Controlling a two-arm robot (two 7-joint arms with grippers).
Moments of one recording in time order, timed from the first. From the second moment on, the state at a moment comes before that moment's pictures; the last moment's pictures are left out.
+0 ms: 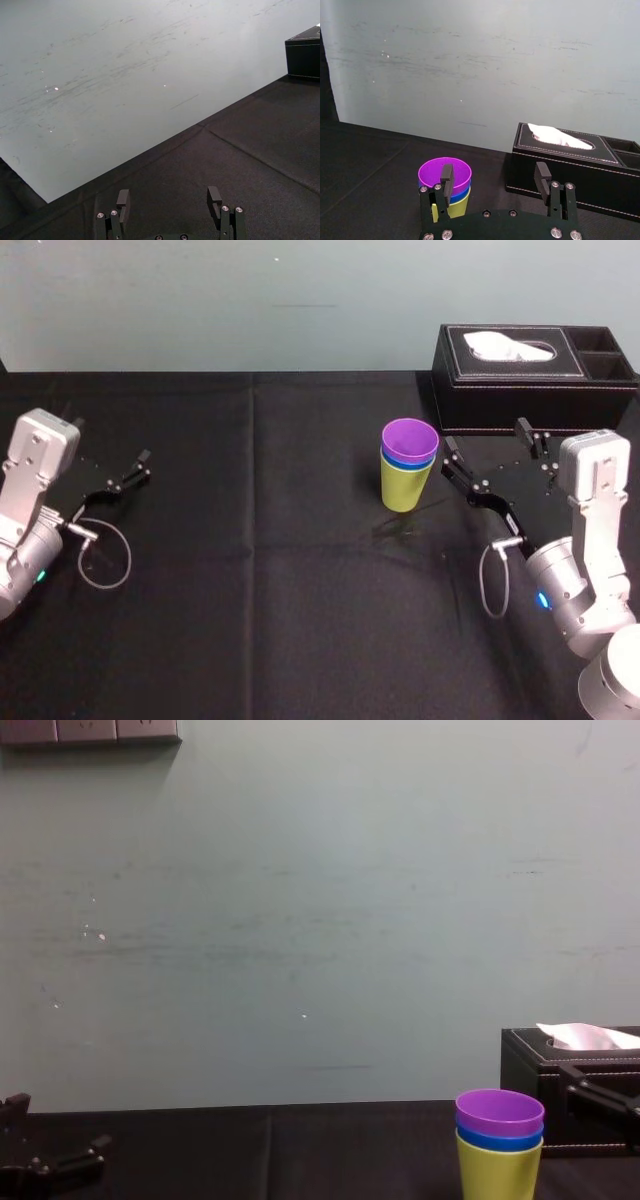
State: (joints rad) left arm -0.20 0.60 0.45 -1.41 -0.25 -0.12 0.03; right arm -0.06 0.25 -0.18 -1.65 0.07 -0.15 0.02
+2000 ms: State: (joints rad) left arm -0.20 0.60 0.45 -1.41 -0.25 -0.12 0.03; right arm -0.06 0.25 -0.18 -1.65 0.08 -0.15 0.02
